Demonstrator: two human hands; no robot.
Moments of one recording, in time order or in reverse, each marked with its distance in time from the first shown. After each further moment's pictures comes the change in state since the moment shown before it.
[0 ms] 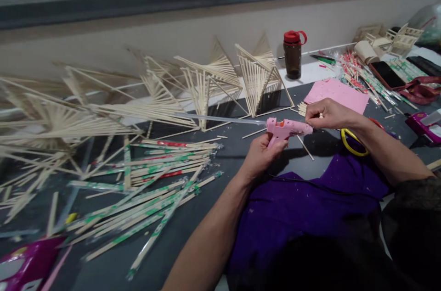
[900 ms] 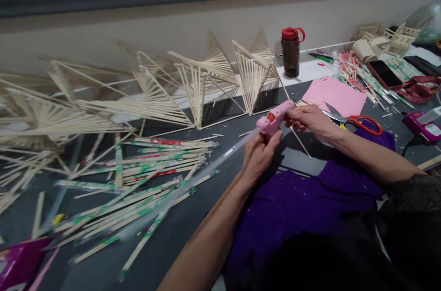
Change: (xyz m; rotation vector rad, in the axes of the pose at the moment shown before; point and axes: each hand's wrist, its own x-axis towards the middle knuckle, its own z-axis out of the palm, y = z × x) left_hand -0.004 0.003 0.007 0.324 0.329 0.138; right_hand 0.019 0.000 0.058 0.672 0.293 0.312
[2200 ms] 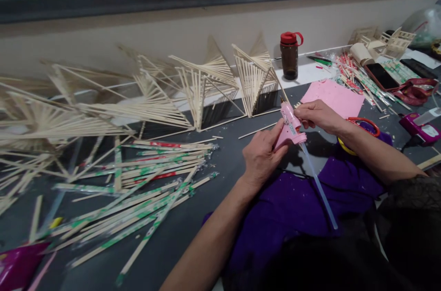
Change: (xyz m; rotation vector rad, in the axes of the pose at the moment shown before) left_hand -0.004 -0.018 0.009 0.485 0.109 0.587; right_hand -0.006 -0.026 -0.021 -0.254 -0.085 -0.102
